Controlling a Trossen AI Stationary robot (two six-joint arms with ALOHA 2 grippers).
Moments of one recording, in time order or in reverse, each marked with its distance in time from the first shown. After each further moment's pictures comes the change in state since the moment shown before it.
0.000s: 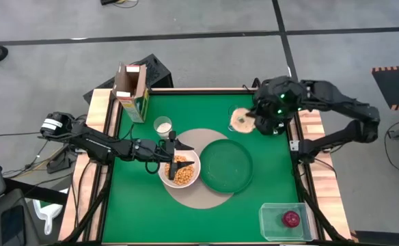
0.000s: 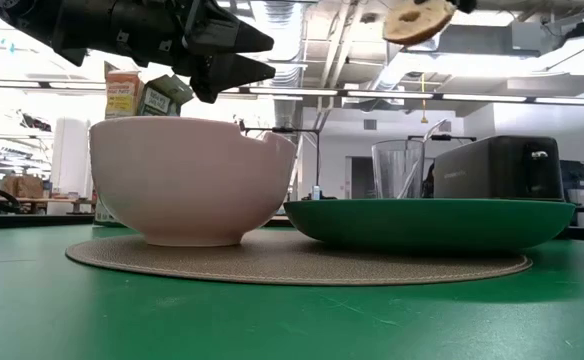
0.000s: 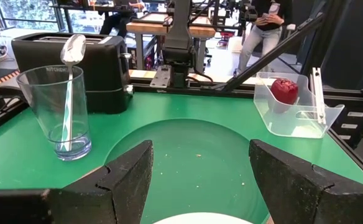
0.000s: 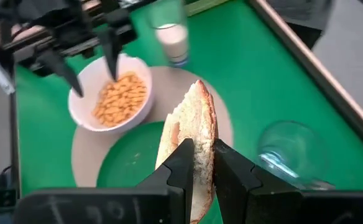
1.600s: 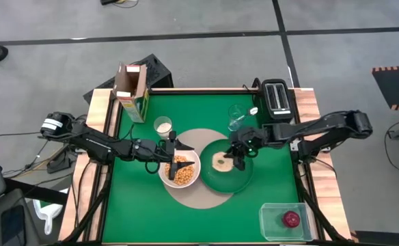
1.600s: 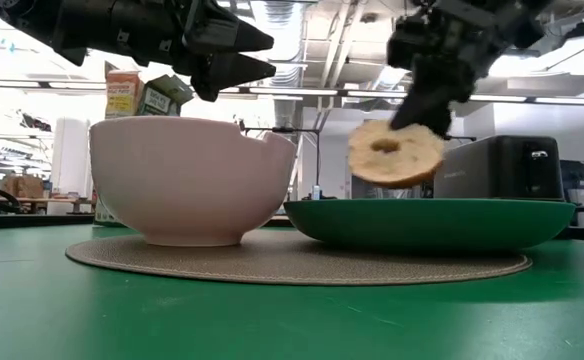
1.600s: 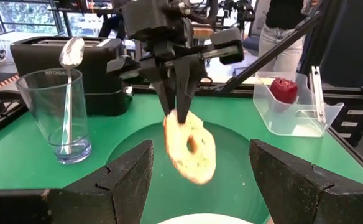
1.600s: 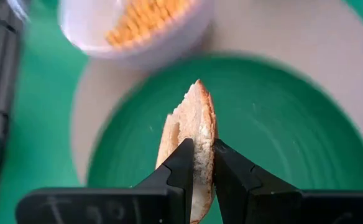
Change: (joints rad) left arm 0.000 0.001 0.000 0.007 0.005 0.018; right arm 0.178 0.079 -0.817 0.913 -0.160 0.082
